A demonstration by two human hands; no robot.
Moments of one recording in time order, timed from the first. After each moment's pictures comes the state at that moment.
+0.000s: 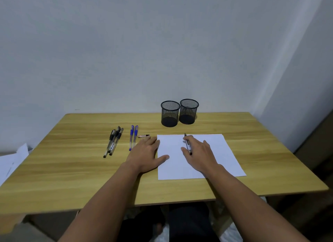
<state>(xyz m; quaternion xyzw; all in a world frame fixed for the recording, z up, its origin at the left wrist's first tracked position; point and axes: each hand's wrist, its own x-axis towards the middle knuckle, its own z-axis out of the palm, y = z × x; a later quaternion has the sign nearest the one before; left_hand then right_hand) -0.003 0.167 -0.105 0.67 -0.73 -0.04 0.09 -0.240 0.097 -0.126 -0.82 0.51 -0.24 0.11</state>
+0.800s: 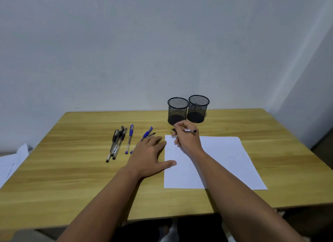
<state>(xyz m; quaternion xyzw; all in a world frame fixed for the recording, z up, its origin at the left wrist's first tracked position) 0.019 0.158 -0.118 0.66 -0.74 -0.01 0.15 -0.141 0.050 -0.113 -0.55 0.46 -0.47 0.52</state>
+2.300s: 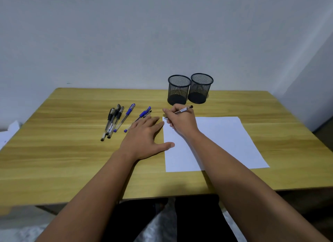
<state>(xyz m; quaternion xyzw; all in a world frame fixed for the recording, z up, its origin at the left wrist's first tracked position) 0.022 0.164 -0.122 0.67 -0.73 -0.02 0.14 -0.126 0.046 -0.128 -0.62 0.45 -0.43 0.48</state>
